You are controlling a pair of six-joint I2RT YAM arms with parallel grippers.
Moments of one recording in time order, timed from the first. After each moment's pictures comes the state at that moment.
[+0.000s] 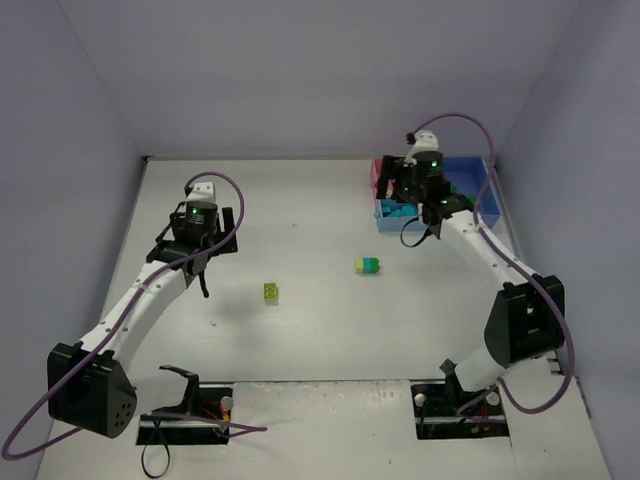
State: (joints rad) left arm -0.27 1.20 0.95 -0.45 -0.34 -0.27; right arm 0.23 1.57 1.25 -0.15 0.06 0.22
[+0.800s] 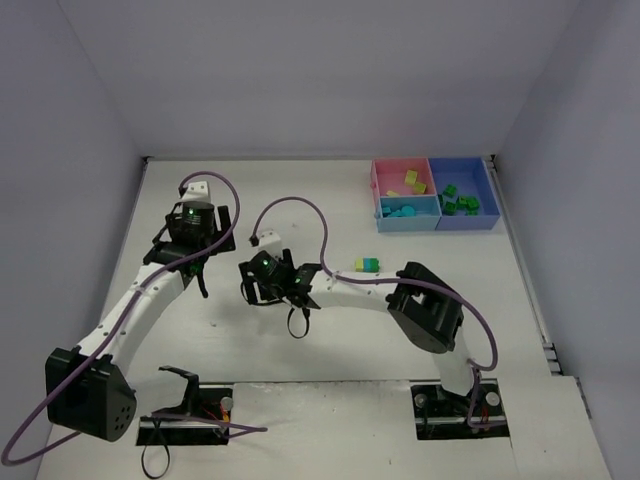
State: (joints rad) left arm -0.26 1.19 0.95 -0.45 -0.35 -0.30; right arm 1.09 1.97 1.35 -0.16 0.32 0.56
